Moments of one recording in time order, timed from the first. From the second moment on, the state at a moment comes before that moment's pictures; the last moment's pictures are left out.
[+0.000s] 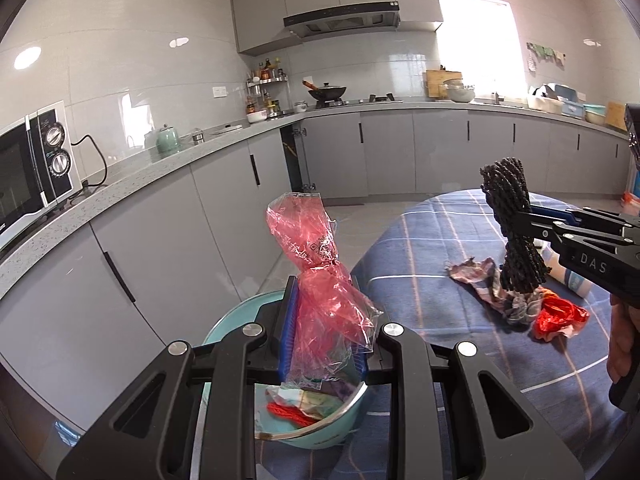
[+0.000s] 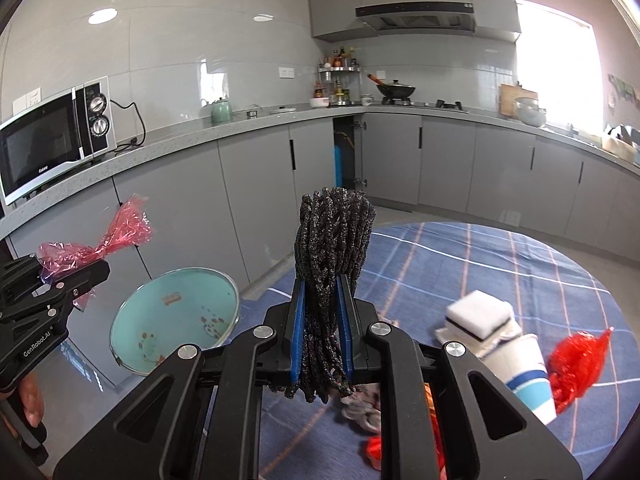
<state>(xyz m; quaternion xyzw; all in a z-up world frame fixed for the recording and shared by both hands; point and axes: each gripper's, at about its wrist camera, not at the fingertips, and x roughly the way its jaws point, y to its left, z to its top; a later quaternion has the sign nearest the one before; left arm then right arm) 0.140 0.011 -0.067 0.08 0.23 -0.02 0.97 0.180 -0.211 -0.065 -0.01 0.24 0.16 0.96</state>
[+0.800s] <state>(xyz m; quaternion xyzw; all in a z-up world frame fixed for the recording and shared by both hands) 0.159 0.068 -0.074 0.06 0.25 0.03 0.97 0.209 -0.150 -0.071 -0.03 0.25 0.21 0.95</state>
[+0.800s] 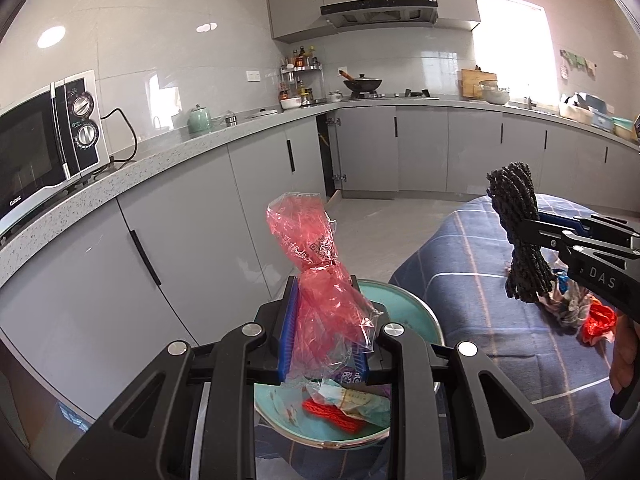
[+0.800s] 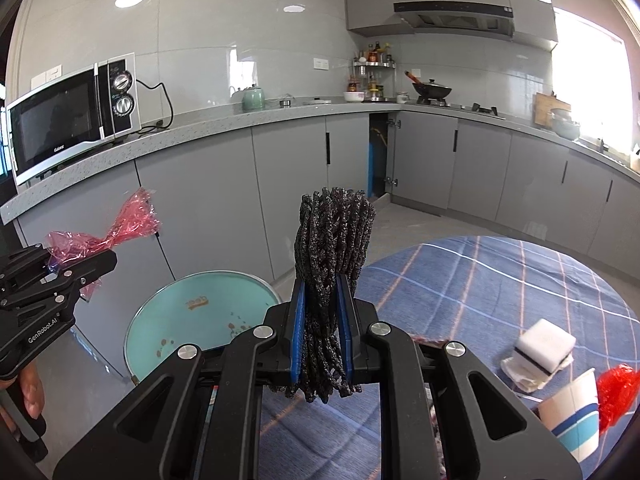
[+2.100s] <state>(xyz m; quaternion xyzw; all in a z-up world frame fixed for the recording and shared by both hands) 0.164 0.079 -0.079 0.05 0.25 0.05 0.96 0.218 -0.099 -0.083 -0.06 0.25 0.28 0.93</state>
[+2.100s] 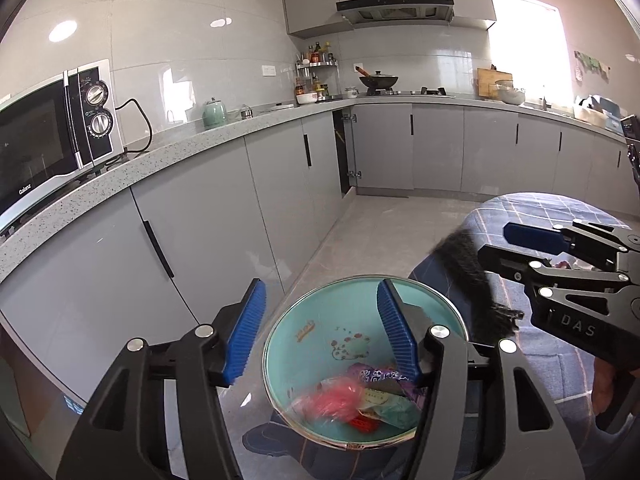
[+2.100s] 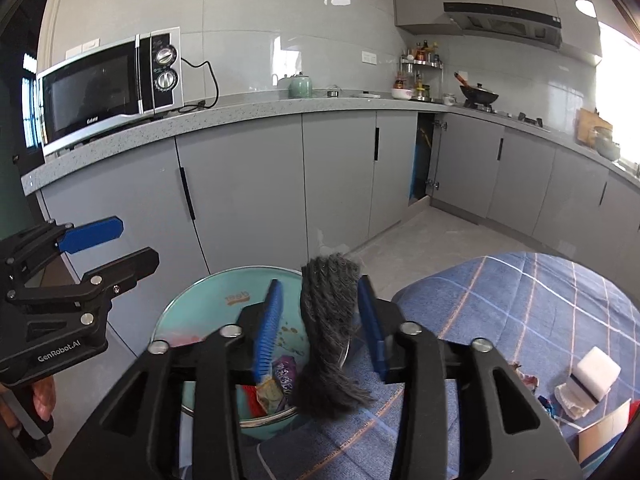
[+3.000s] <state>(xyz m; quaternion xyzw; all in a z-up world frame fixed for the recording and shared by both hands) 0.161 -0.036 -0.093 0.10 0.26 -0.04 0.96 0.132 -0.293 -0.074 -0.05 0.25 0.09 0.96</state>
